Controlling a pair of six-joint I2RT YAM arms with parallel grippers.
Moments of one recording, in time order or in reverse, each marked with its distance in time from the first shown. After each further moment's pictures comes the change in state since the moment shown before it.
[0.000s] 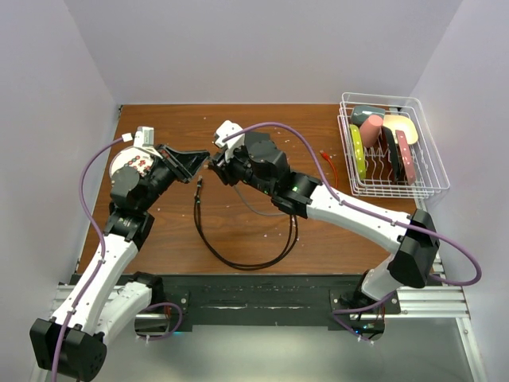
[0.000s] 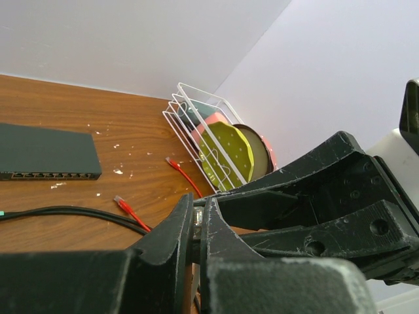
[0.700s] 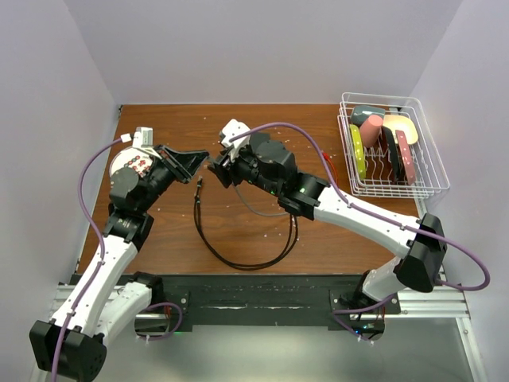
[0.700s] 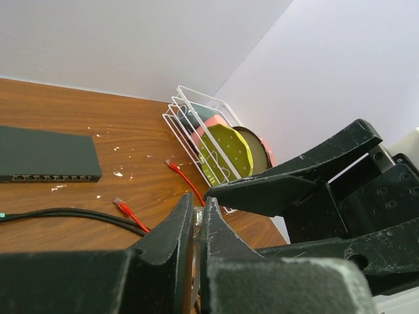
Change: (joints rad) left arm 0.000 -0.014 -0.003 0.000 -0.007 0.000; right arm 0.000 -0.052 -0.022 0.004 -0.032 0.000
